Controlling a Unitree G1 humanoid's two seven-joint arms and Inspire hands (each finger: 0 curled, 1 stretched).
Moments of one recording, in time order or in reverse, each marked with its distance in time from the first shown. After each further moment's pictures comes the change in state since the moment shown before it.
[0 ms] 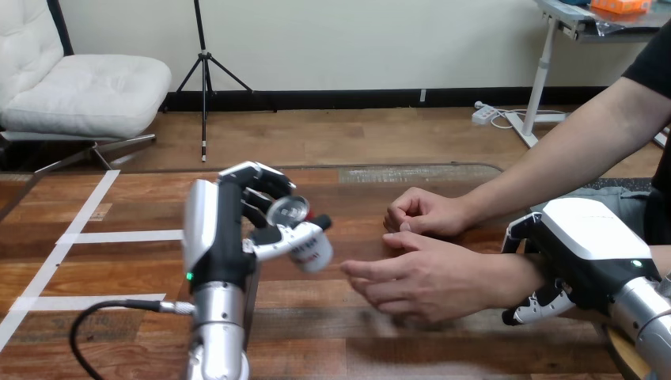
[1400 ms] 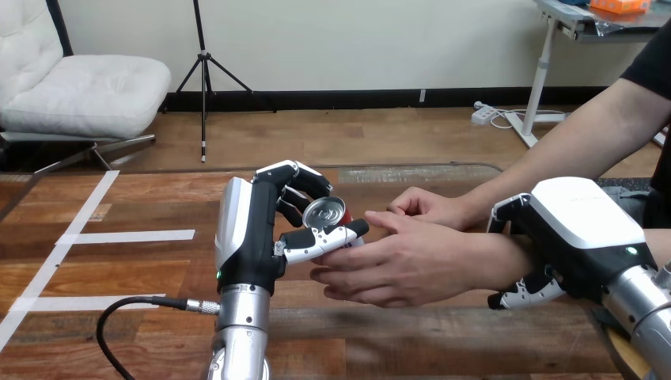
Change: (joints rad) left arm 0.022 -0.041 -0.041 -0.055 0.023 -0.040 -0.039; right arm 0.024 0.004 -0.025 -0.139 -0.021 -0.012 -0.003
